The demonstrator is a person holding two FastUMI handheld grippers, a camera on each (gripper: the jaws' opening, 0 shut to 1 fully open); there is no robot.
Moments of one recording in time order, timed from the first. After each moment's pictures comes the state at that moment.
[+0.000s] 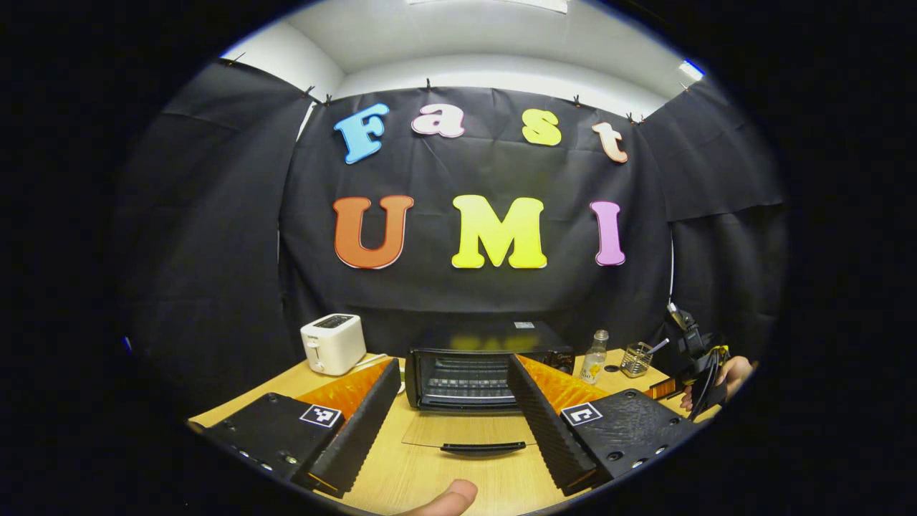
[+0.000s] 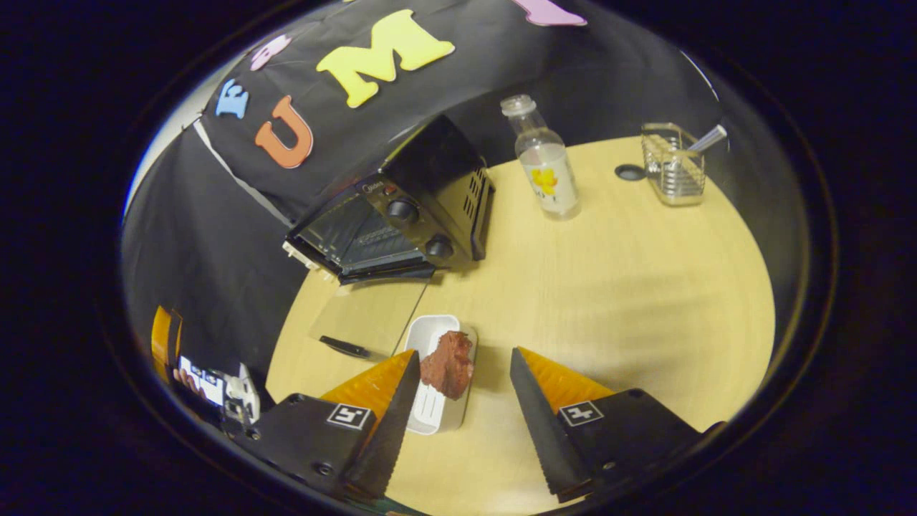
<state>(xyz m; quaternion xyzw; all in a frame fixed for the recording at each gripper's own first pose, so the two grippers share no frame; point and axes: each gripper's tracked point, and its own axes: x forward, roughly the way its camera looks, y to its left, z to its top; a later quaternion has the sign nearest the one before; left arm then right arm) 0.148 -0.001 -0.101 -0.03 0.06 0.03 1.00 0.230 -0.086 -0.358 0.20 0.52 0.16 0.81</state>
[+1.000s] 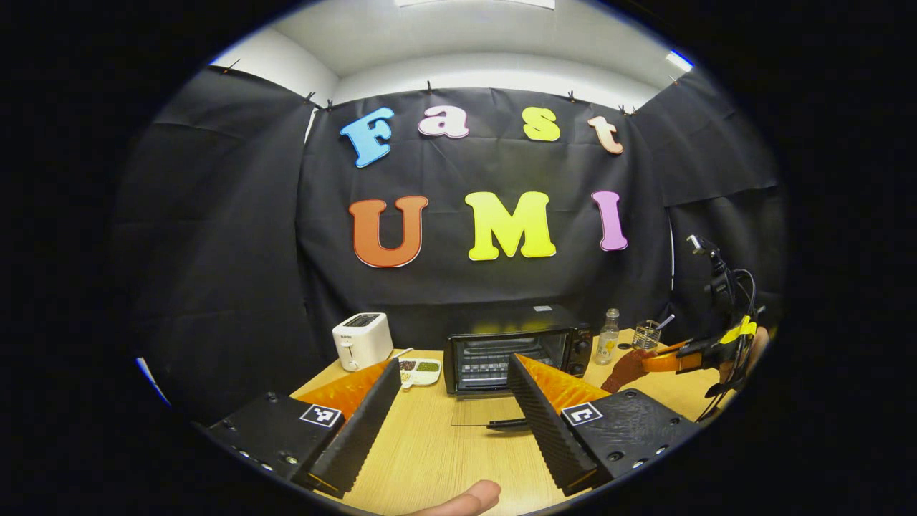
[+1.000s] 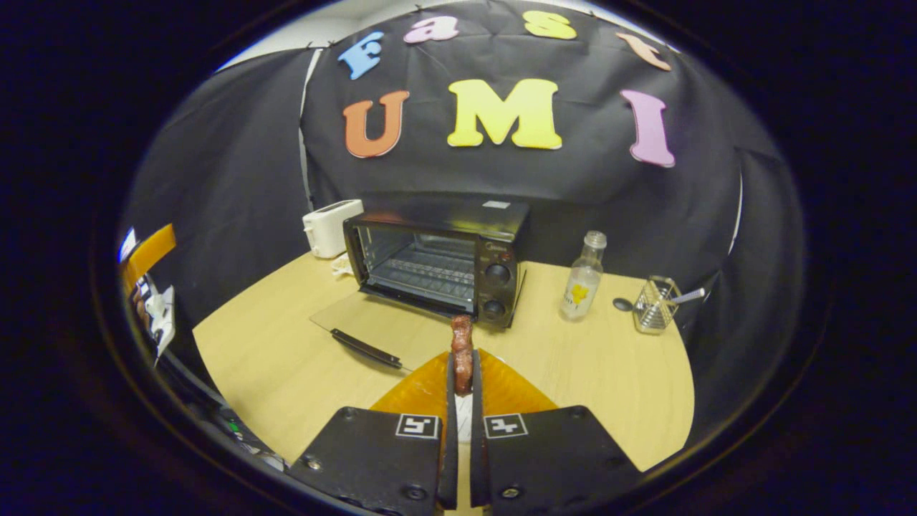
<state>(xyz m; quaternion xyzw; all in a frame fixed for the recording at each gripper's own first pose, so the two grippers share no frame) 0.100 0.049 -0.115 0.00 0.08 0.02 1.00 0.196 -0.002 -0.254 -0.07 0.31 0.15 0.94</state>
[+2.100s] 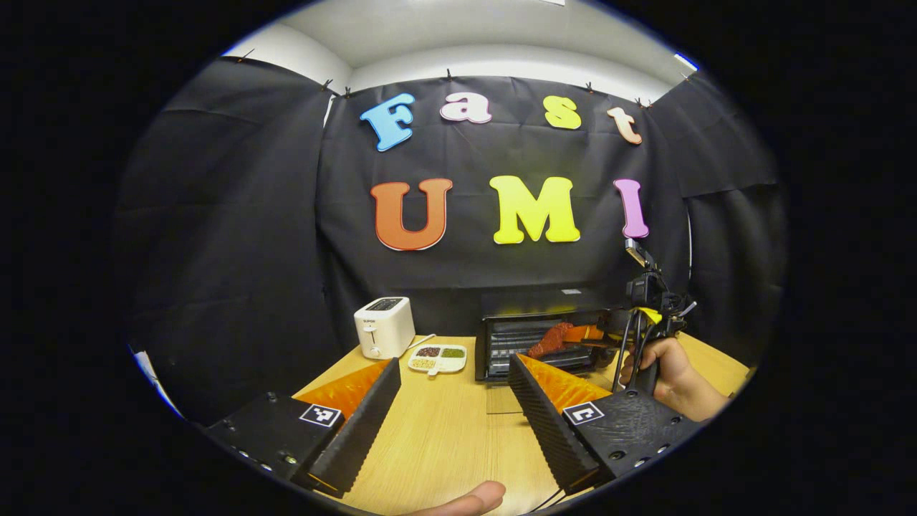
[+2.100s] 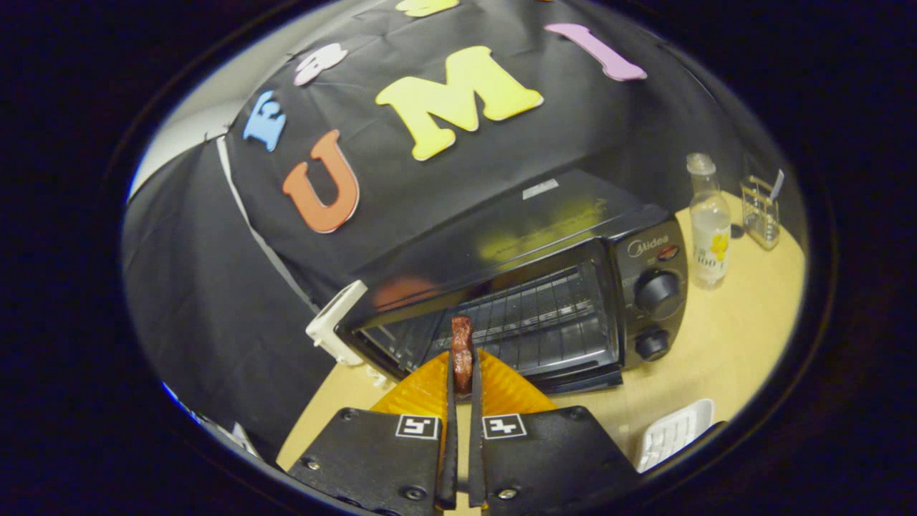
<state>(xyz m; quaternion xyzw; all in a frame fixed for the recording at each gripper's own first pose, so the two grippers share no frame) 0.104 0.107 -0.165 0.00 0.11 0.06 0.99 0.385 0.147 -0.334 0.27 0.31 0.12 0.90</state>
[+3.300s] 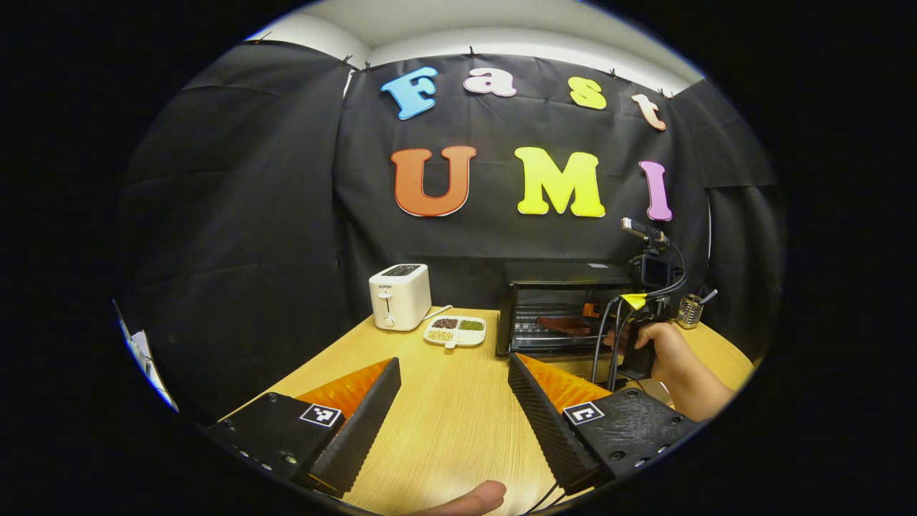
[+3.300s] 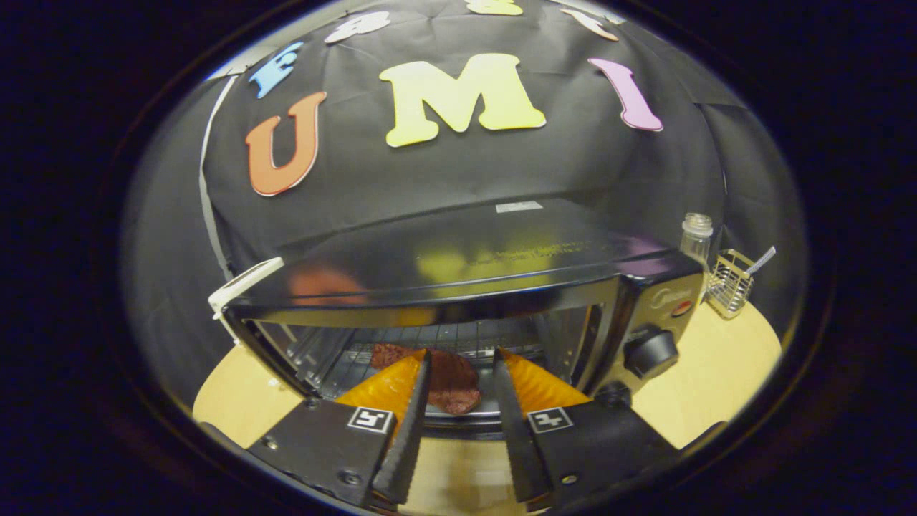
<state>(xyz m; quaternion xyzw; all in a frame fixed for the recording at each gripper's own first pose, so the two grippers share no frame) 0.111 0.125 -0.221 -0.03 0.16 0.08 0.98 0.415 0.120 -0.359 0.06 0.27 0.01 0.96</state>
